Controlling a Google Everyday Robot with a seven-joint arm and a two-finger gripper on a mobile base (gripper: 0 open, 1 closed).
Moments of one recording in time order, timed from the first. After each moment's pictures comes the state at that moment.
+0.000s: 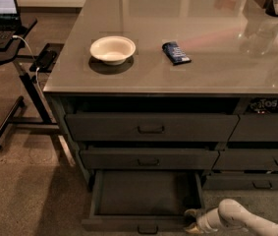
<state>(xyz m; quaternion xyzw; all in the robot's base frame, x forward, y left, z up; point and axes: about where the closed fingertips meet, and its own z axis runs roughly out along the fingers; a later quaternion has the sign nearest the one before) 0.437 -0.246 0.153 -0.61 0.73 0.17 0.25</state>
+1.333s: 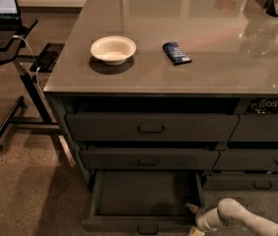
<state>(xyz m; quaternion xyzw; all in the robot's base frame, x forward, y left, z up) 0.437 -0.246 0.153 -0.61 0.73 0.17 0.25</state>
